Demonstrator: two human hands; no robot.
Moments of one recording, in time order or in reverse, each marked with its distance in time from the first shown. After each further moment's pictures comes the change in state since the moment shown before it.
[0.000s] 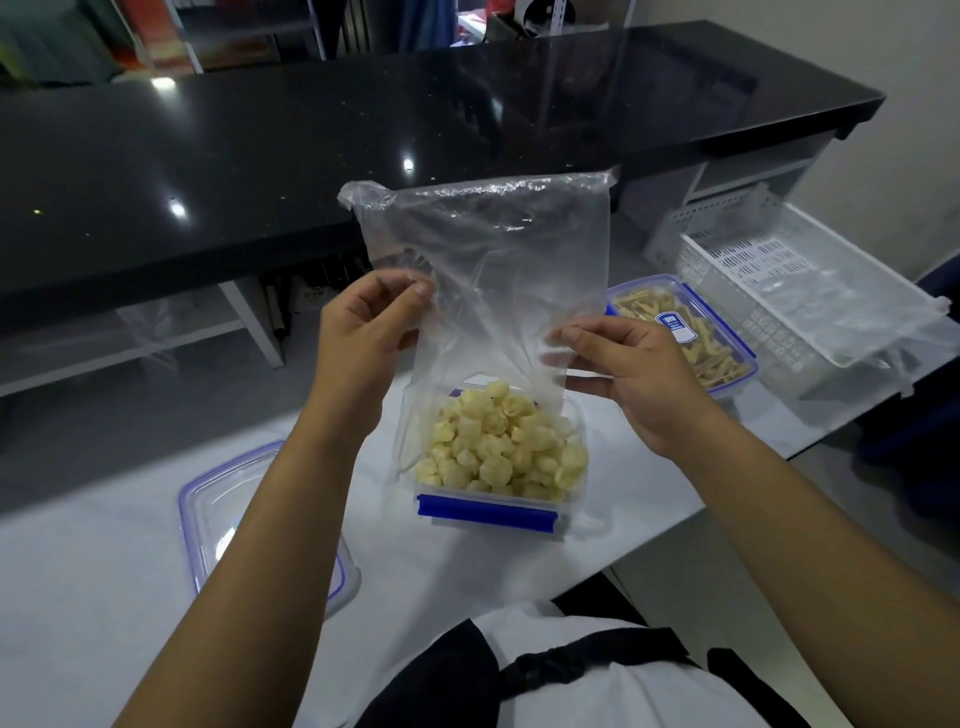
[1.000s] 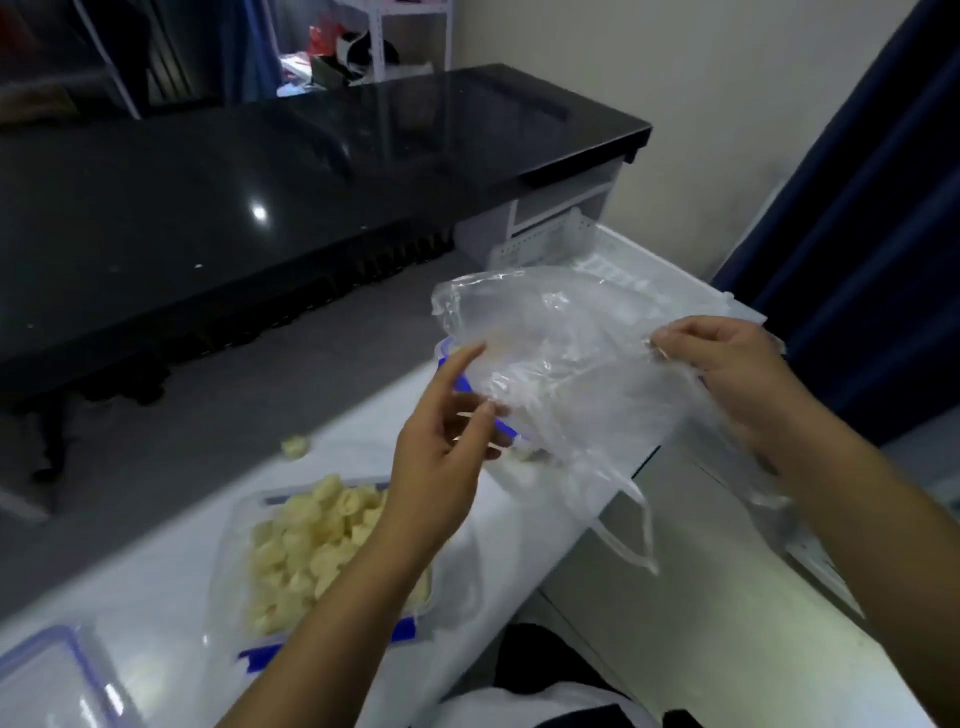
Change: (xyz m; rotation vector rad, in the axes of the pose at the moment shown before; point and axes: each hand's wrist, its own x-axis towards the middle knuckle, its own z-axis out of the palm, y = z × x) left_hand -0.027 -0.051 0.185 0.007 -0.381 0.071; right_hand -0.026 -0.046 -0.216 -0.272 0.553 0.006
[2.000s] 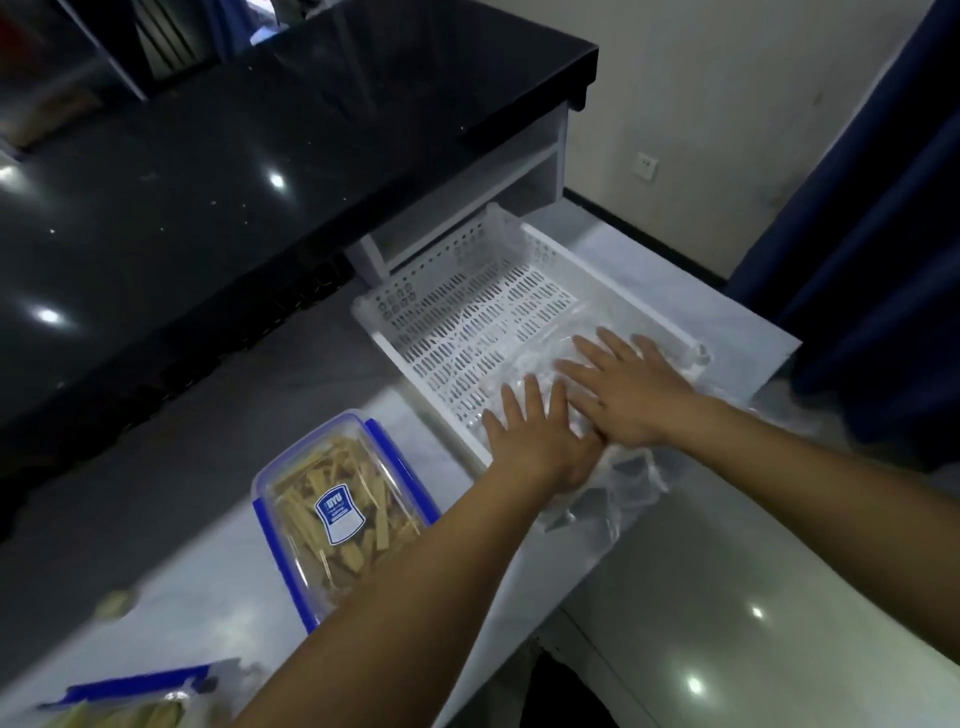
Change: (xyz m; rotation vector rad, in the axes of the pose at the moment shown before) left_hand 0.246 -0.157 0.308 1.299 -0.648 -0.673; right_hand 0.307 0.149 -0.090 -1.293 -0.678 -0.284
